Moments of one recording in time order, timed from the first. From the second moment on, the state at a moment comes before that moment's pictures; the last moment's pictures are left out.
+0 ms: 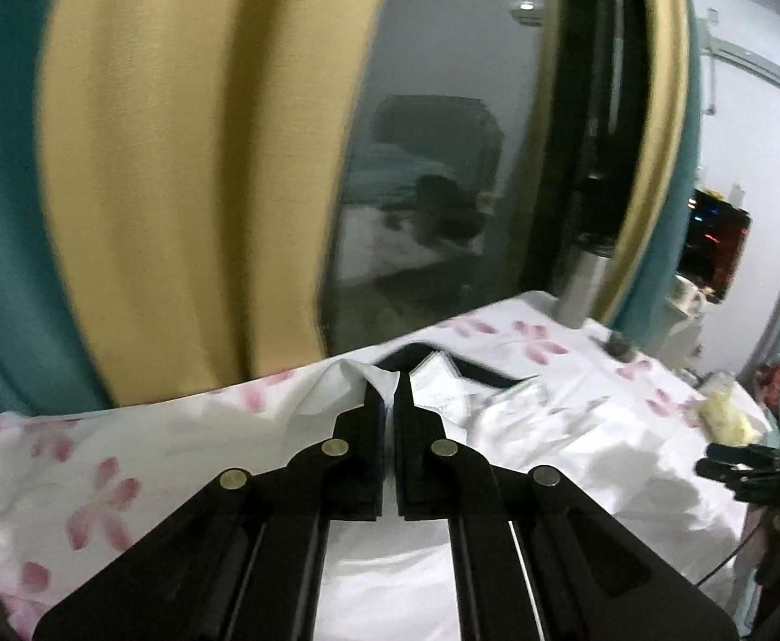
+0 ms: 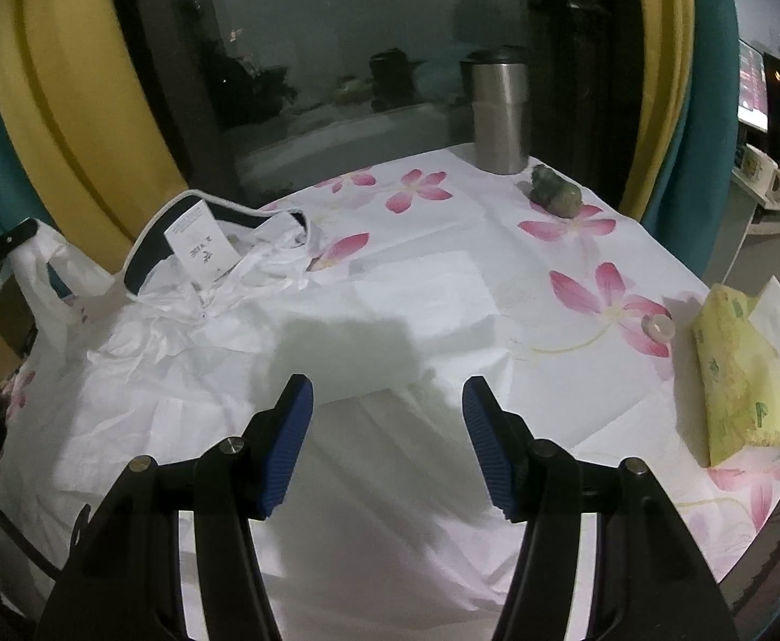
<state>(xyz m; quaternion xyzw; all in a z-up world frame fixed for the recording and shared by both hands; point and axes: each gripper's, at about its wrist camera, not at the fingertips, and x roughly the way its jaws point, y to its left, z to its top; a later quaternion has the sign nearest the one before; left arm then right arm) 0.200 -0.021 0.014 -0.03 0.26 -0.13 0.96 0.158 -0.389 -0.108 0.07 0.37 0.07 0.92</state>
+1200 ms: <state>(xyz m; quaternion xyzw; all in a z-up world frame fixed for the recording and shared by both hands) 0.157 0.051 -0.102 -0.08 0.42 -0.10 0.90 0.261 -0.256 -0.126 -0.05 0.43 0.21 0.88</state>
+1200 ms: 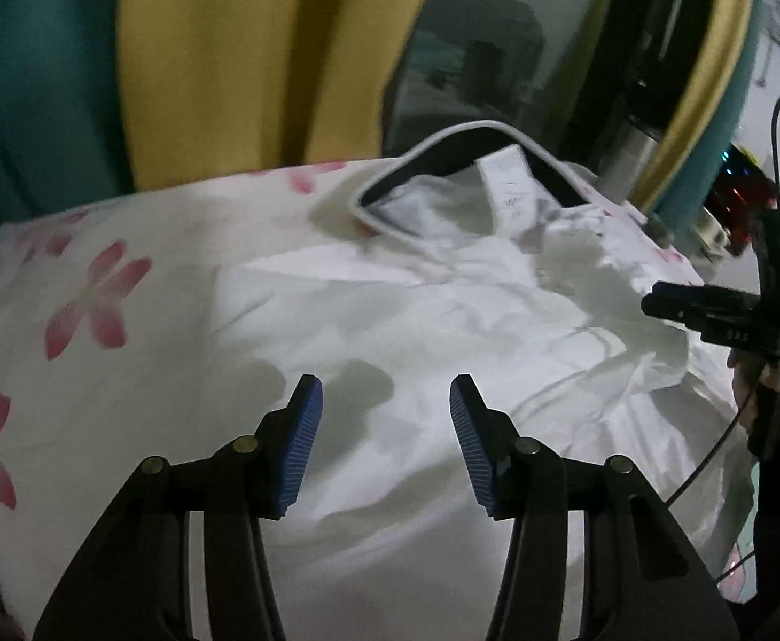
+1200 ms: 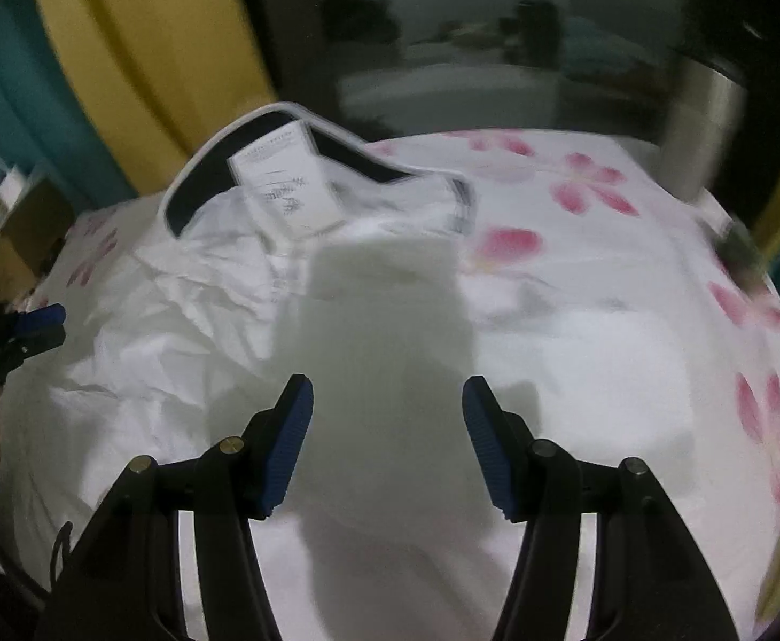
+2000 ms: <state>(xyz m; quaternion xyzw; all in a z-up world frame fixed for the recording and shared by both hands) 0.167 0.051 -0.139 -0.06 0.46 -0.08 0.88 0.239 -0.311 -0.045 -0.01 0.27 0.17 0.95</state>
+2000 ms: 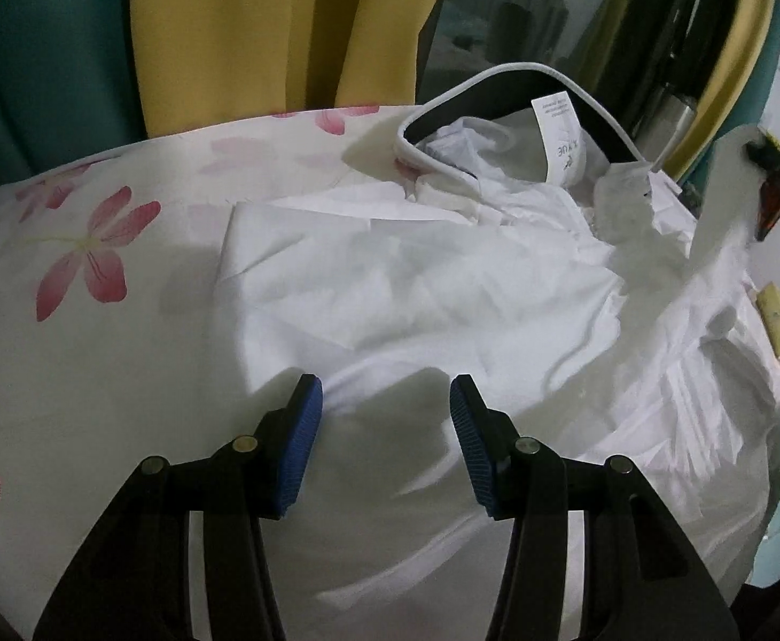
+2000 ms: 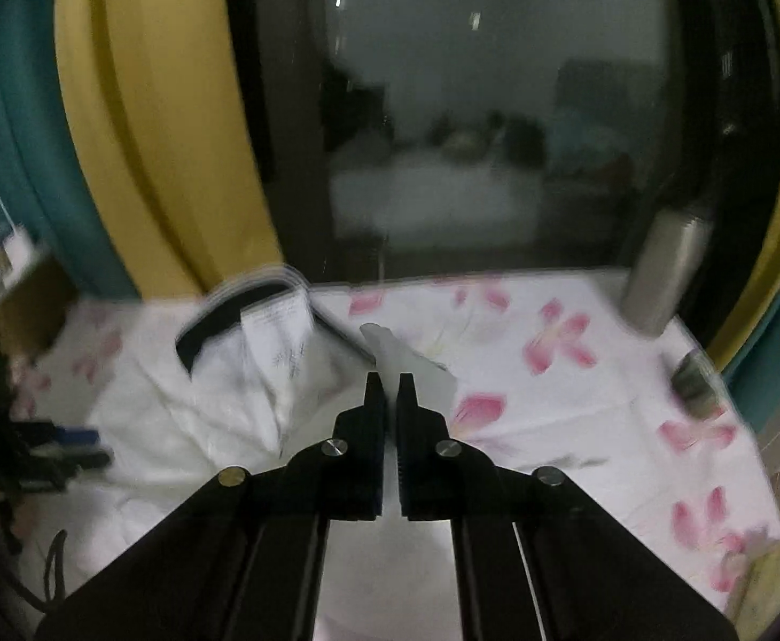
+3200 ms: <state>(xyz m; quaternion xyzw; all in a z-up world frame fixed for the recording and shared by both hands) 0.310 0.038 -0.050 -0.03 0.37 -0.05 0.93 0.361 -0.330 -0.085 -0.02 0.43 0.21 0.88</state>
